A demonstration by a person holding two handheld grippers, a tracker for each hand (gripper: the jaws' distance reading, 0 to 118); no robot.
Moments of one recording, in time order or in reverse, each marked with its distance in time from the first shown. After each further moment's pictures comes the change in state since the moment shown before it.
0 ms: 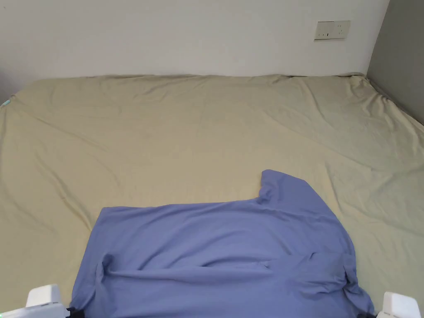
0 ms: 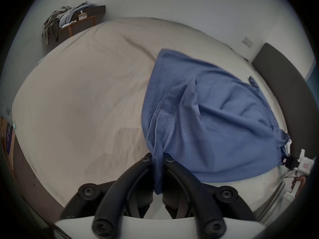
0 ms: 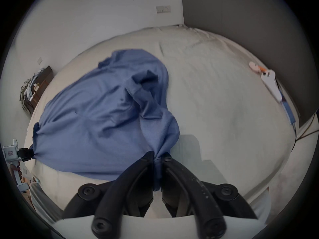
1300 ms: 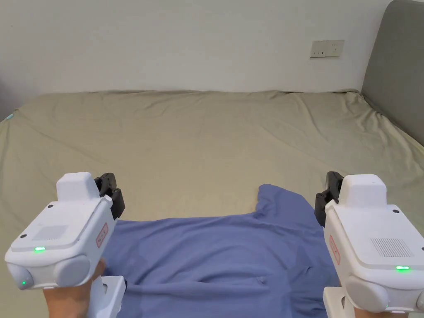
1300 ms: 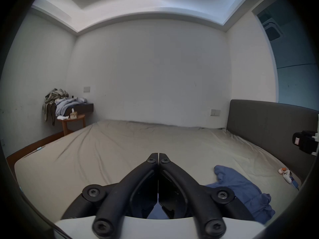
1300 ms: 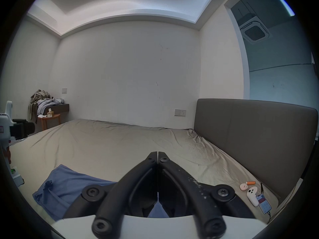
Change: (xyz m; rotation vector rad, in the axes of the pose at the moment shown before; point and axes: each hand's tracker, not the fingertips) left arm 0.141 0.106 0.129 0.858 -0.066 -0.159; right arm -0.141 0.114 0.164 0.882 -0.042 0.248
